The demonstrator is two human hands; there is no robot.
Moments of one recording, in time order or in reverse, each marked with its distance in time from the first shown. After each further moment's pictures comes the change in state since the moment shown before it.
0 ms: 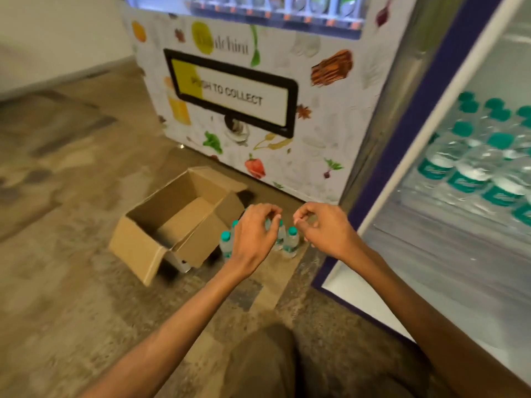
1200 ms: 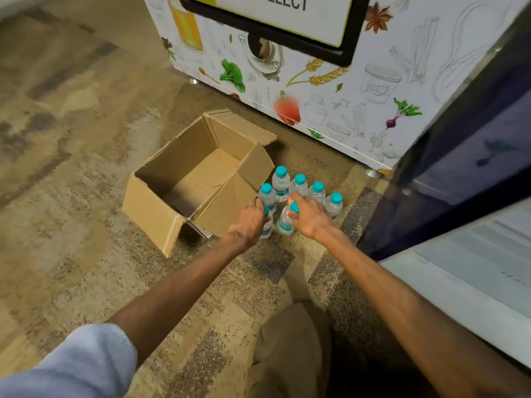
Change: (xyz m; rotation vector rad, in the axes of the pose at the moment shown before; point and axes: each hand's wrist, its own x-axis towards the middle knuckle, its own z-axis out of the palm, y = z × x) left_hand -0.004 -0.197 0.056 0.360 -0.613 -0.276; right_hand 0.105 0.073 0.215 -0.220 -0.351 0.164
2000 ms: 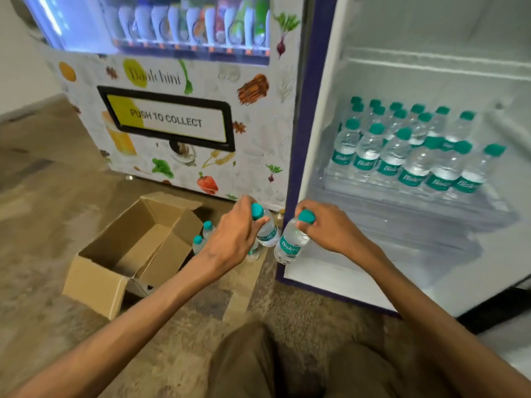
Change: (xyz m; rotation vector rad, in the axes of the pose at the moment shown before) left_hand -0.167 0.212 -0.141 -0.197 0.393 0.652; right_hand -0.287 0.034 -0.202 0.149 0.429 0.044
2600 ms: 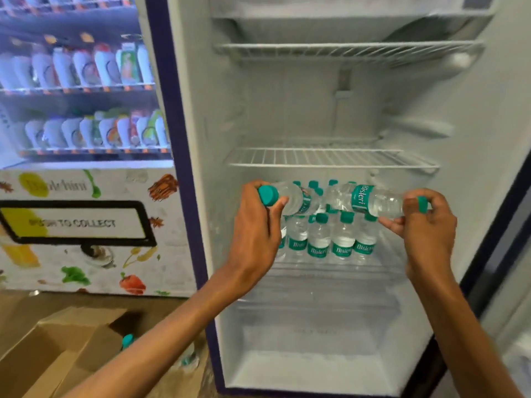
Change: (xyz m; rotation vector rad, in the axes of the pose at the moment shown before) left_hand 0.167 0.204 0.027 -0.448 0.376 0.325; right_hand -0.065 0.107 -0.224 0.811 1.235 0.211
